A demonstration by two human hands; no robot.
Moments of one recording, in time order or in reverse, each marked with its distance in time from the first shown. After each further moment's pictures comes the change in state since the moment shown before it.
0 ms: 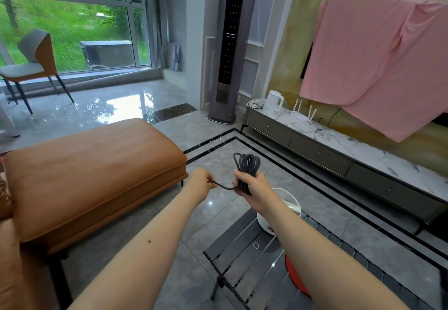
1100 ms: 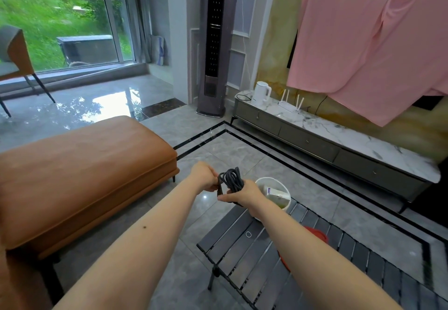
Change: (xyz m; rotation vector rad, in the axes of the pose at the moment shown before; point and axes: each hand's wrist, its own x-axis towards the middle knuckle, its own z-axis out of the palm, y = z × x) left_hand 0.005 0.042 0.019 -0.391 -0.160 -0.265; right_hand -0.015 0.025 -0.027 -0.582 0.108 0.095
